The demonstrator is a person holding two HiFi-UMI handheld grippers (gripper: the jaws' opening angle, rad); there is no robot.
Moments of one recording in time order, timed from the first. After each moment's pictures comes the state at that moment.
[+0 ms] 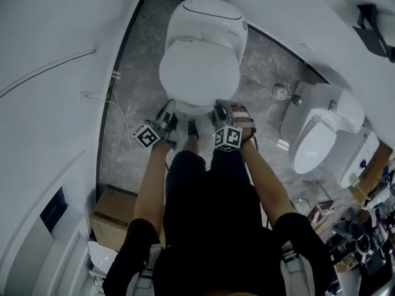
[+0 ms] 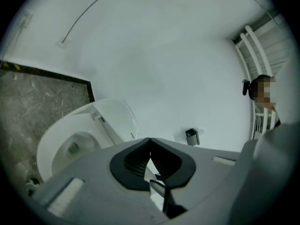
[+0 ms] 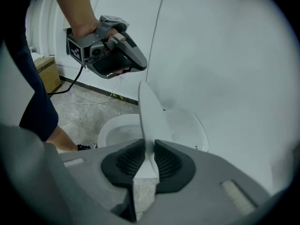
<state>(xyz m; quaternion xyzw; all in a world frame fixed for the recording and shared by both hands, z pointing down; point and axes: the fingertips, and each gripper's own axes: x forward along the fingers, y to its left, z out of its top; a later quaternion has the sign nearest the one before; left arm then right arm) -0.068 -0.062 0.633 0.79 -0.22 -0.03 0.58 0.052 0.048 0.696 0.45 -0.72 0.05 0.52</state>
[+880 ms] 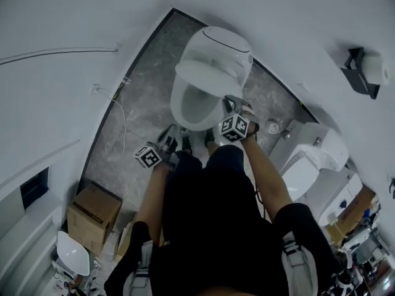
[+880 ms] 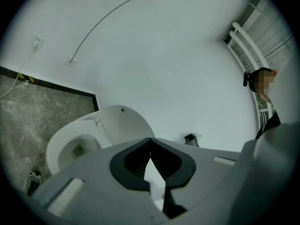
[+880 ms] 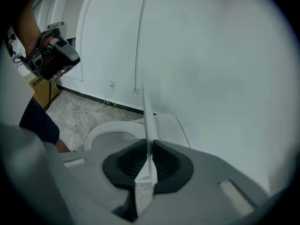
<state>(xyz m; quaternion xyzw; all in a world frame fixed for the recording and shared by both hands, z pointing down) -0.091 0.000 0.556 0.79 -0.30 -0.05 0.54 0.128 -0.025 0.626 0.46 -0.75 0.07 0.48</state>
